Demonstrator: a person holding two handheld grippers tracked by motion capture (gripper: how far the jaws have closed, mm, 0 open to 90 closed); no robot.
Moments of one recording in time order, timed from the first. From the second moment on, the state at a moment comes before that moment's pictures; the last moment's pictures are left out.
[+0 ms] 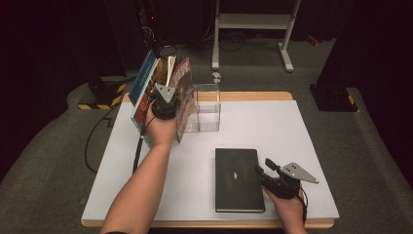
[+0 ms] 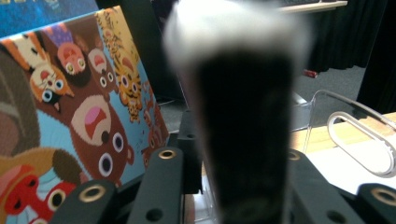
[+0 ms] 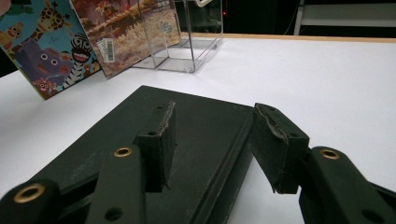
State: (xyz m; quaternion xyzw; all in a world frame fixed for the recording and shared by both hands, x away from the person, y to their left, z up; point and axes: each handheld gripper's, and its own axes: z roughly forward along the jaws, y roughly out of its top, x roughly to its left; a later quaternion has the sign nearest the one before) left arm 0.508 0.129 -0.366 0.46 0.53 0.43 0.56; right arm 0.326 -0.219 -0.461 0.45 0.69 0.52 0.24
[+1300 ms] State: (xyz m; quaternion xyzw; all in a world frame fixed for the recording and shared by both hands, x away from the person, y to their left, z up) left arm 0.487 0.128 -0.376 0.46 0.54 0.45 0.53; right arm 0.326 -0.212 -0.462 0.44 0.70 0.51 0.23
